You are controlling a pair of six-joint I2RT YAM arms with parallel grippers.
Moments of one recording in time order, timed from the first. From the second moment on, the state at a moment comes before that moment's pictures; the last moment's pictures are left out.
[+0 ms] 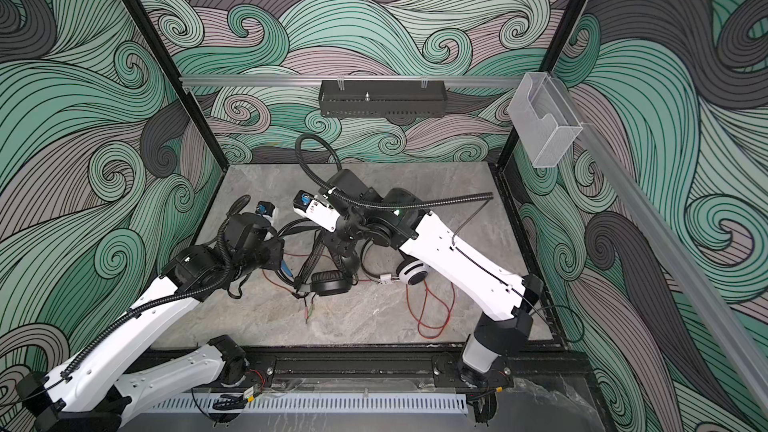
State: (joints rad) left arm -0.61 0.95 1.07 -0.95 -0.30 -0.35; right arm 1.00 1.65 2.00 -1.20 0.00 -0.27
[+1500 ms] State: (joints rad) left arm -0.61 0.90 1.03 -0.87 -0.06 -0.25; right arm 0.81 1.61 1.66 -1.03 -0.09 -0.36
